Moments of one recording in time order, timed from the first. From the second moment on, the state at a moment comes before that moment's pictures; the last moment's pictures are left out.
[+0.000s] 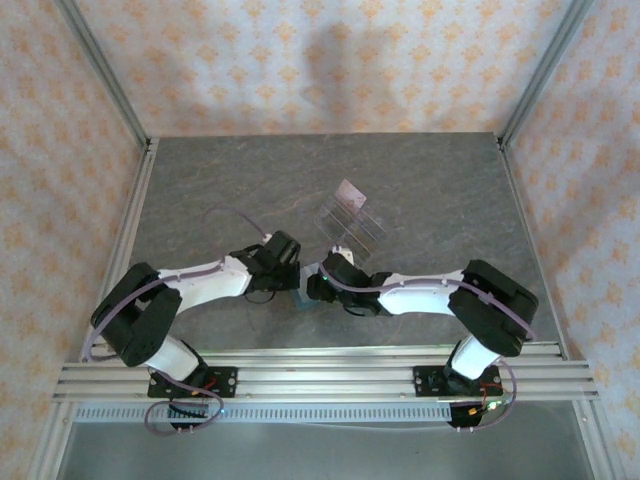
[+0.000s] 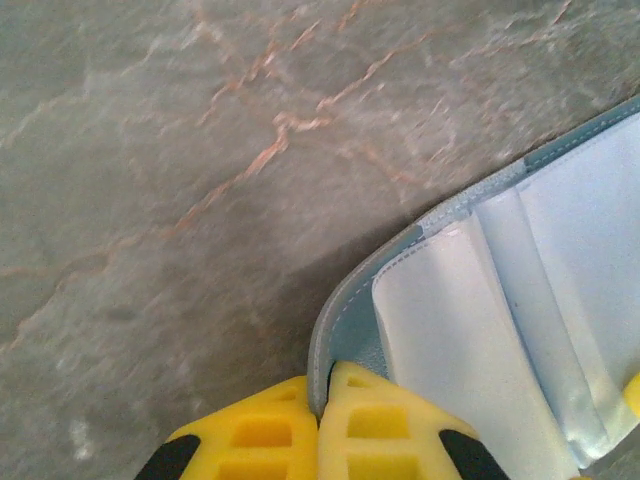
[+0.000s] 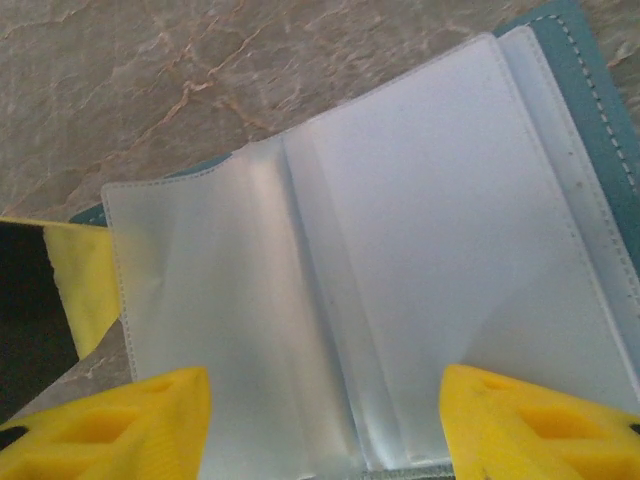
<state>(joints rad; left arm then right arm) -0.64 1.54 0.77 -0.33 -0.04 -0.71 0.98 1.61 0.74 -0.02 0.13 0.90</state>
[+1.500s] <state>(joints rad) -0.52 1.51 0.73 -0.34 0.18 -0.75 0.93 1.83 0.91 0.06 0.00 0.96</state>
